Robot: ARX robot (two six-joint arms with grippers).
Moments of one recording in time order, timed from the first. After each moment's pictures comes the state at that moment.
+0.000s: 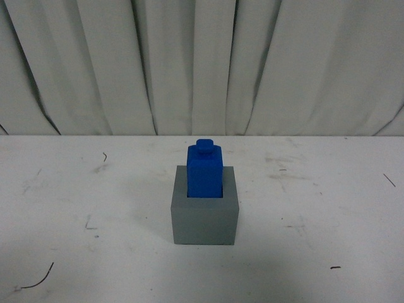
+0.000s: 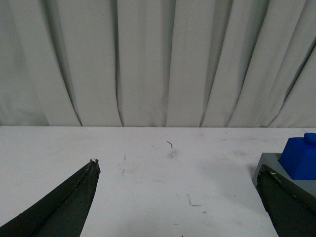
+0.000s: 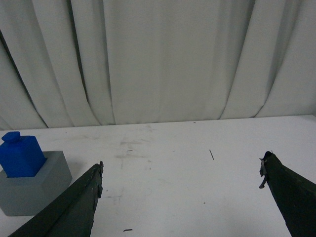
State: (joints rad) left arm 0.00 0.01 0.01 0.00 0.00 0.00; right arm 0.00 0.00 0.01 0.00 0.00 0.00
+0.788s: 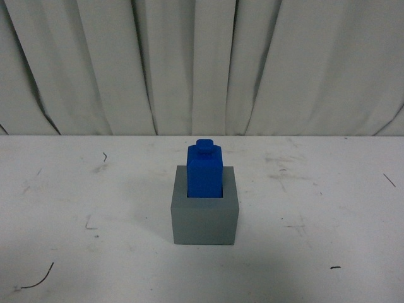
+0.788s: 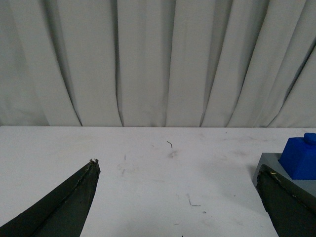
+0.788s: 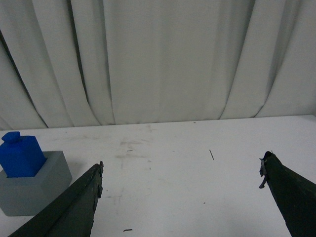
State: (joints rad) left arm 0.00 0.01 0.01 0.00 0.00 0.00; right arm 0.00 0.00 0.01 0.00 0.00 0.00
